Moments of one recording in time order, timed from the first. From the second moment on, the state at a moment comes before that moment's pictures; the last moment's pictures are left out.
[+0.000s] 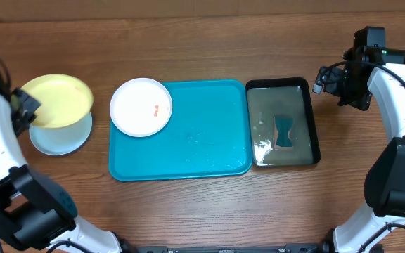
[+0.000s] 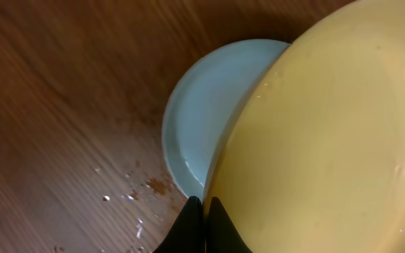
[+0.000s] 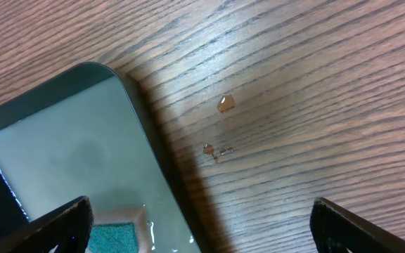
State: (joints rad) left arm 0.59 1.84 1.67 -1.10 -0.14 -0.42; right arm -0.13 1.90 1.57 -1.01 -0.07 0.25
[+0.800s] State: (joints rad) left arm 0.61 1.84 1.44 -0.89 -0.20 -0.42; right arm -0.13 1.90 1.57 -1.01 -0.07 0.25
